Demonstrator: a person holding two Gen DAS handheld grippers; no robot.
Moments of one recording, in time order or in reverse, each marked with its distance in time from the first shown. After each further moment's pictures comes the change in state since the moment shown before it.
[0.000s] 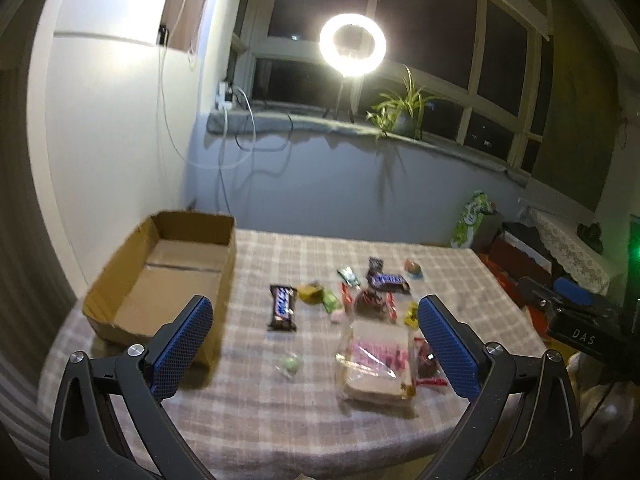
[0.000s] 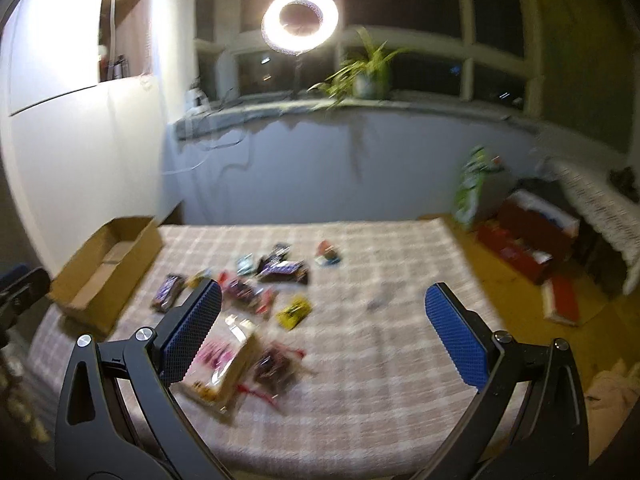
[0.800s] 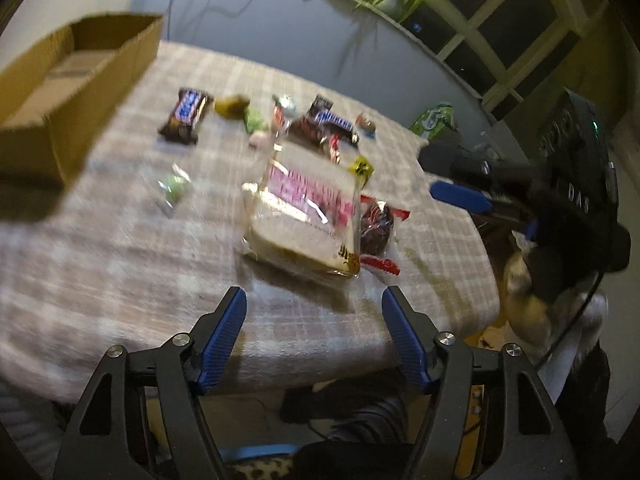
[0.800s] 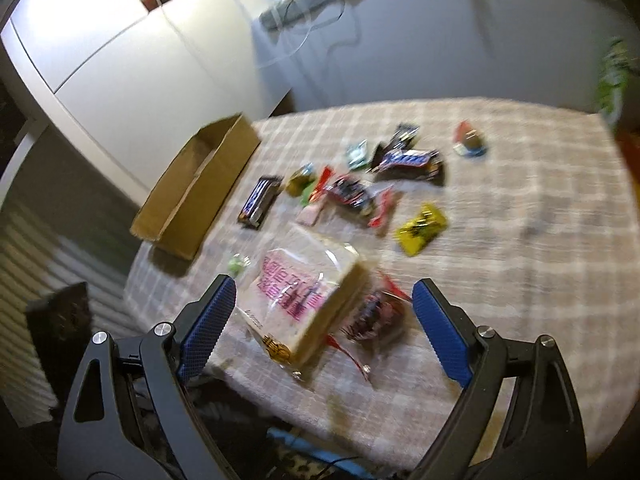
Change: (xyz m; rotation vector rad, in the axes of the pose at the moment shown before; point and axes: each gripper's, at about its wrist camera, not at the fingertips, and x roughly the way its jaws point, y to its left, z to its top) left arm 0.081 -0.020 -0.086 -0.227 0.470 -0.271; right arm 0.119 0.016 -0.008 0.023 0.479 0.510
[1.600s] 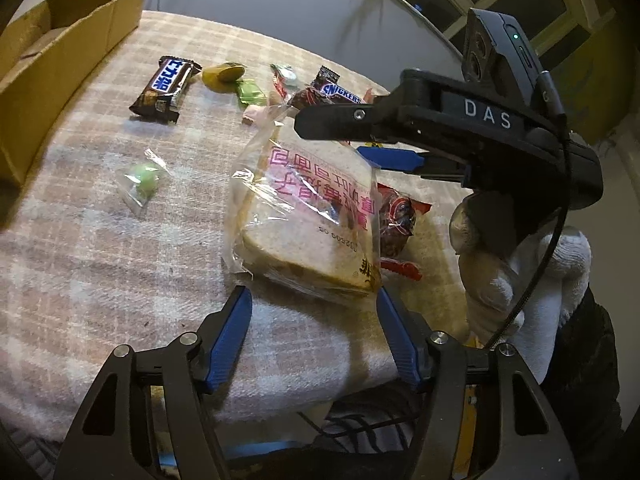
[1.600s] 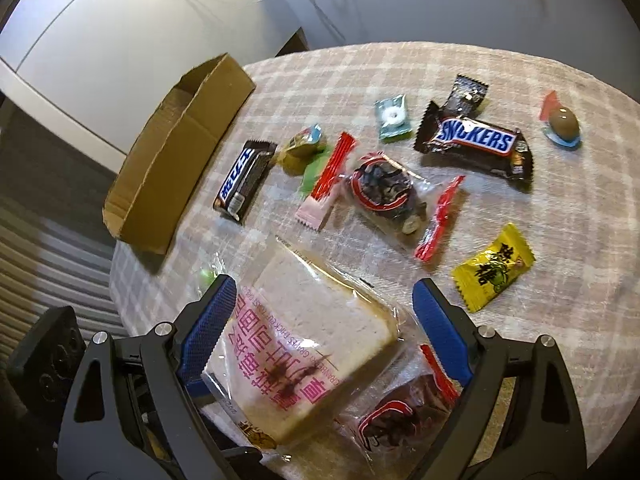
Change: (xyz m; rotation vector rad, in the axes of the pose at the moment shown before) left arm 0.036 0.010 0.017 -0.004 0.080 -0.019; right arm 0.102 -0.002 0.036 -0.027 0.227 0.036
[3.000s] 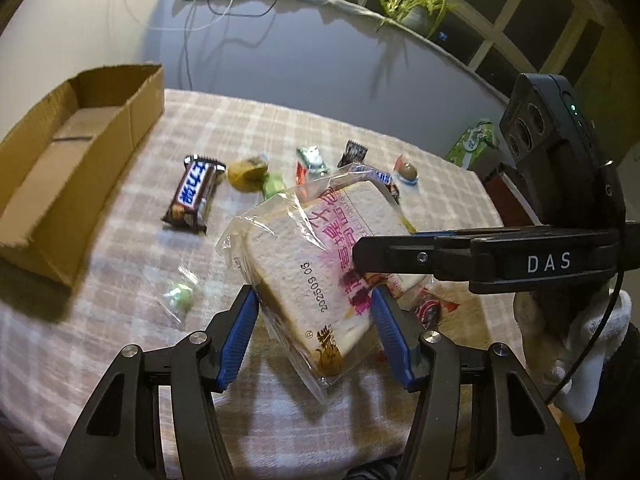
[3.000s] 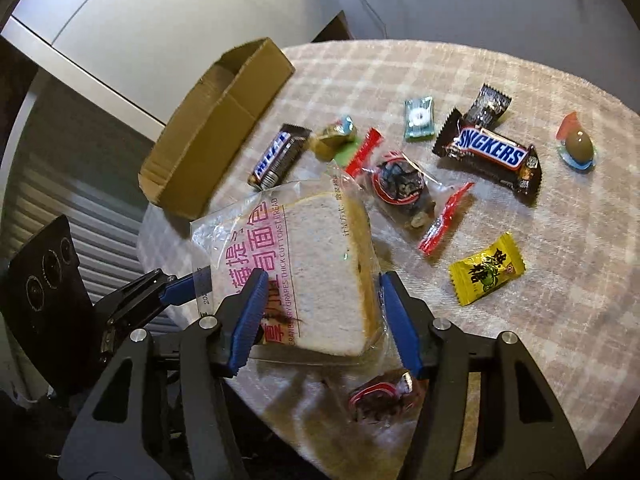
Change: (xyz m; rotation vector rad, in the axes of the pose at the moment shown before) left arm -0.015 -0.027 0.038 0.053 -0.183 0.211; right arm -0.026 -0.003 0.006 -0.105 0.076 0.112
